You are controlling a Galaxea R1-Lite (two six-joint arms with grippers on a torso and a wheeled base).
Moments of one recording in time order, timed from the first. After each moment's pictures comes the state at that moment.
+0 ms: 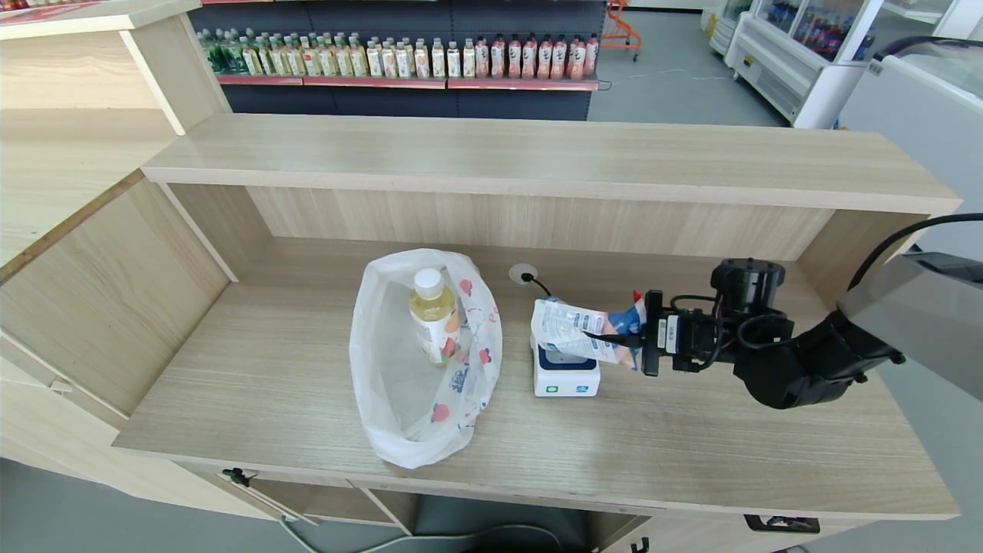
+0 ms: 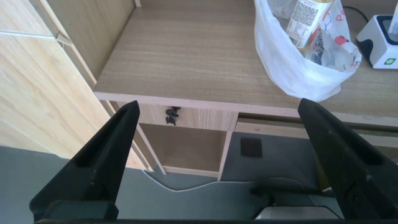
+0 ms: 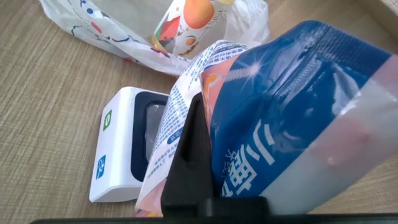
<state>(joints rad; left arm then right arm) 0.00 0.00 0.00 0.00 0.02 0.01 0.18 2.24 -1.08 -1.00 1.09 -1.17</state>
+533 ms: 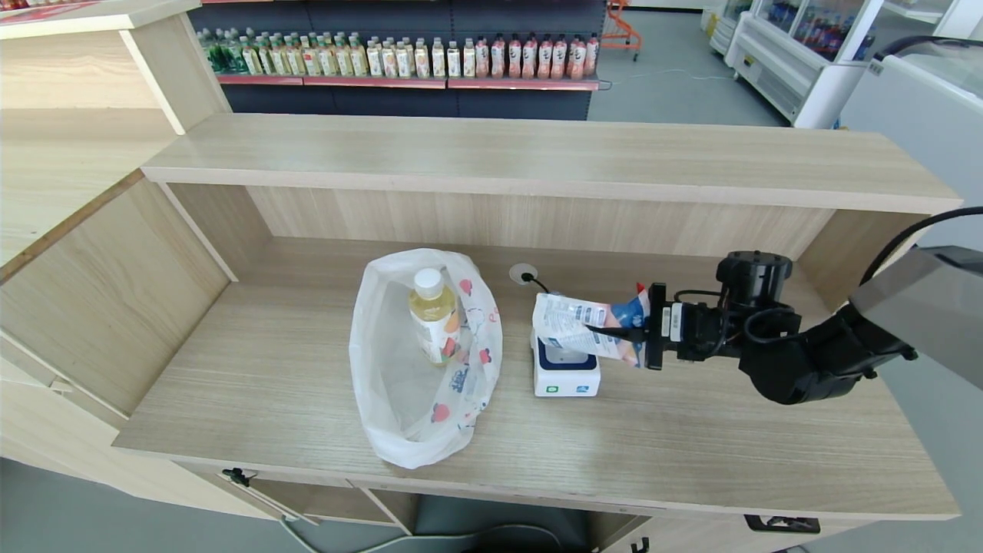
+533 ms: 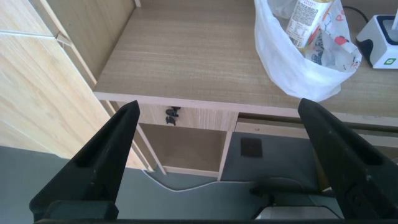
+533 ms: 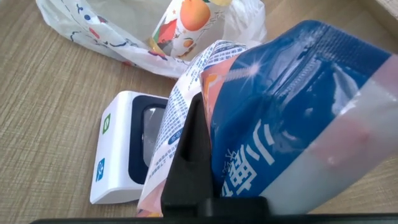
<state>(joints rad) 0.00 0.00 0.00 0.00 0.02 0.01 0.18 2.20 -1.08 -0.99 1.09 -1.09</state>
